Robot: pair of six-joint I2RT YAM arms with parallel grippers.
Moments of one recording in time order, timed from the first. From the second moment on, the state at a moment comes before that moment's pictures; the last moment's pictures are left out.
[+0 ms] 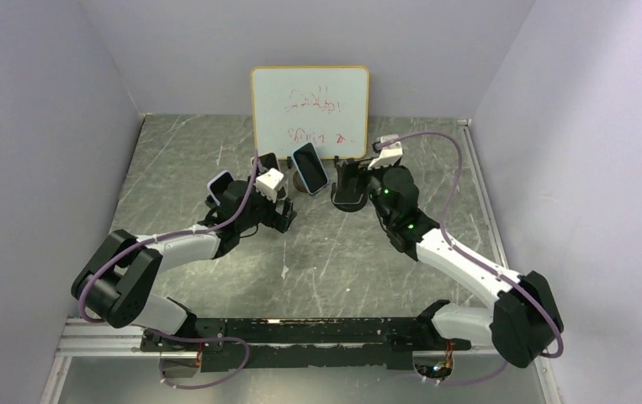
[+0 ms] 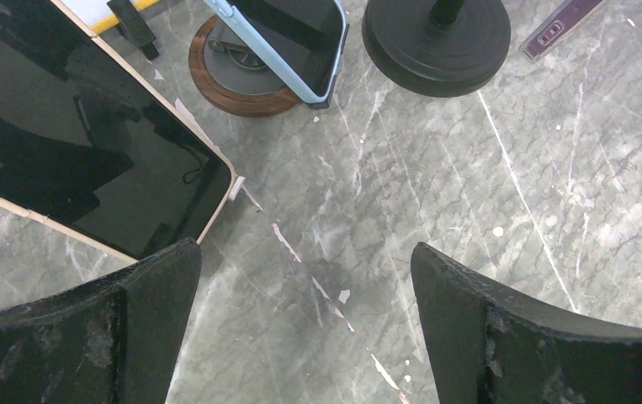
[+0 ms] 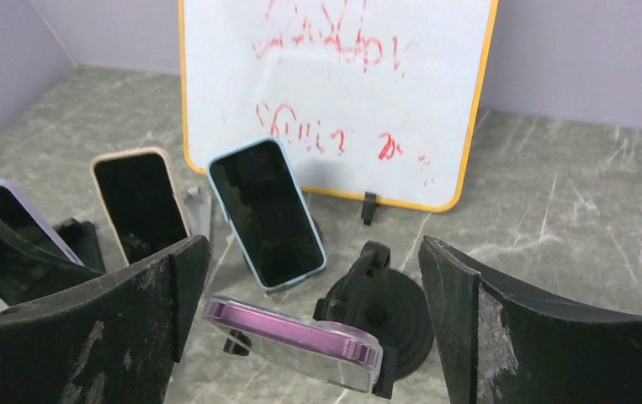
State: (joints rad) left arm -0.56 1.45 0.58 0.47 0.12 -0.02; right arm 0.60 1.20 0.73 0.40 0.29 0.11
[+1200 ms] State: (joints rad) left arm -0.55 0.86 0.38 0.53 -0.20 -0.04; right arm 0.41 0.56 0.38 -0.09 0.65 0.58
